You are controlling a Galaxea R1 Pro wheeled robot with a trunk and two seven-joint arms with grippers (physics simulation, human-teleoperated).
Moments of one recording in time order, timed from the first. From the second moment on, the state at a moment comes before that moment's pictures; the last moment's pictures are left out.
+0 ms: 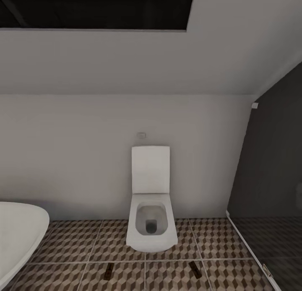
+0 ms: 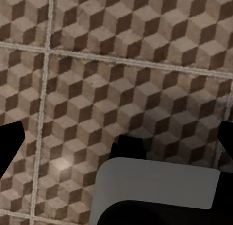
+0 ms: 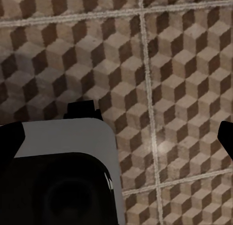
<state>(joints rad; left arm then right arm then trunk) -0.22 0.03 -0.13 -0.02 0.26 -0.05 0.09 -0.16 -0.03 0.24 0.03 -0.32 -0.08 -0.13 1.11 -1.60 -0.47</state>
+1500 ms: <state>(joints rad) -0.22 0.03 -0.13 -0.02 0.26 -0.05 0.09 -0.16 -0.04 0.24 0.03 -0.31 -0.09 -0.13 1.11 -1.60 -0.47</state>
